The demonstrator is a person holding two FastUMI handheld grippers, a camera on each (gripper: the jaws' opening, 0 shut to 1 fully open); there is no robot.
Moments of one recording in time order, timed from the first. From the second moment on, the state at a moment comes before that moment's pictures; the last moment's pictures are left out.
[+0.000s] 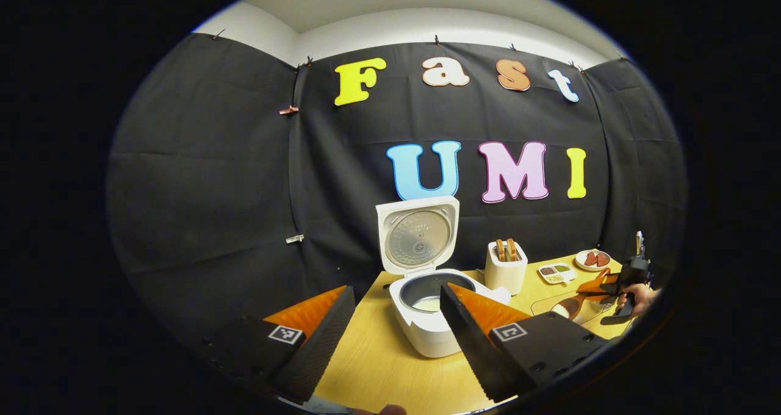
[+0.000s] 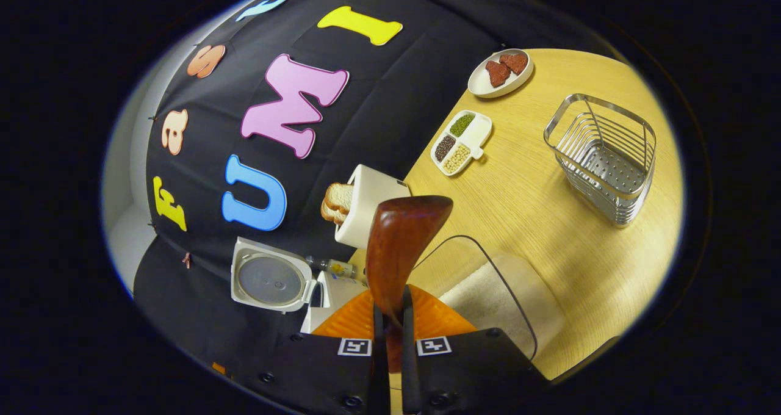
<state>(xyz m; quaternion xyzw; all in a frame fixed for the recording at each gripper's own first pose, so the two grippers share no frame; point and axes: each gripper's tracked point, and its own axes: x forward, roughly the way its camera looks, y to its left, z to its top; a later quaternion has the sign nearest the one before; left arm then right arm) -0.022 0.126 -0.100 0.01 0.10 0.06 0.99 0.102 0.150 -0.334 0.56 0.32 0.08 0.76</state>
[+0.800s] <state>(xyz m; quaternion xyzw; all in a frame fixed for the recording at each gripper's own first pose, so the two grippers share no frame) -0.022 0.139 -0.101 -0.01 0.09 0.06 0.99 0.139 0.227 -0.179 0.66 0.28 0.14 0.69</state>
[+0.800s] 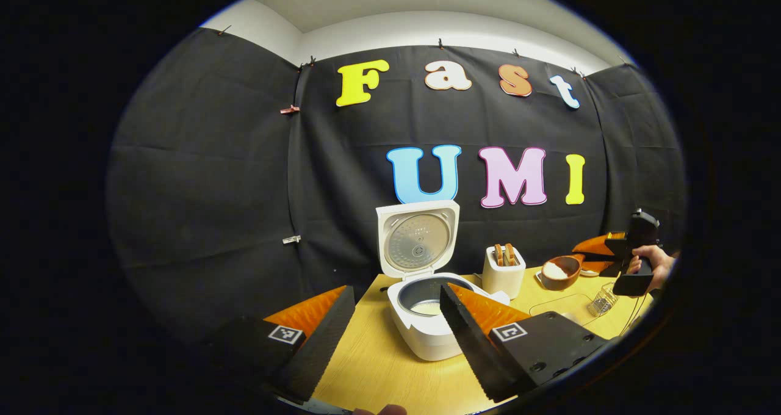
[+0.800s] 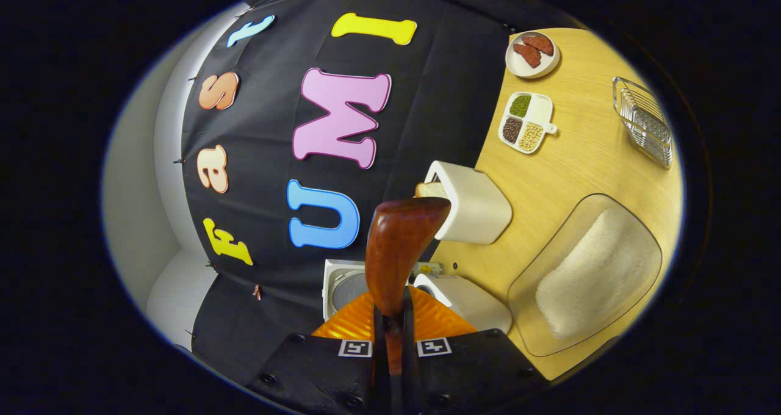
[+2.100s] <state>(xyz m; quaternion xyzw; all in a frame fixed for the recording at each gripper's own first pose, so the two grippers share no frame) -0.064 0.196 -0.136 -0.04 0.13 0.10 0.99 0.231 0.437 -0.149 0.49 0.30 0.19 0.80</state>
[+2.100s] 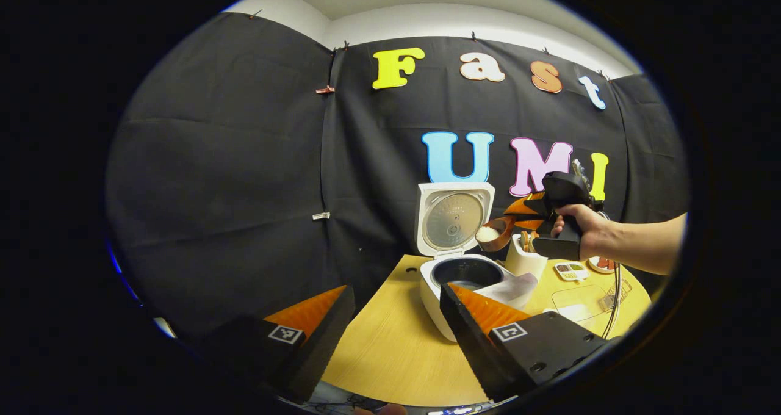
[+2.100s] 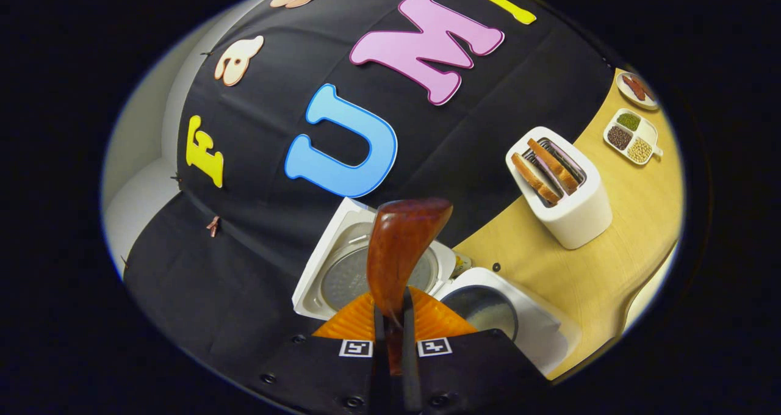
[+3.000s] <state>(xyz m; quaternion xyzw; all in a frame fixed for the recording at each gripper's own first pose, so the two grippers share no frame) -0.109 0.210 -0.139 -0.03 0.15 0.13 0.98 0.258 0.479 -0.191 0.21 0.26 0.22 0.91</state>
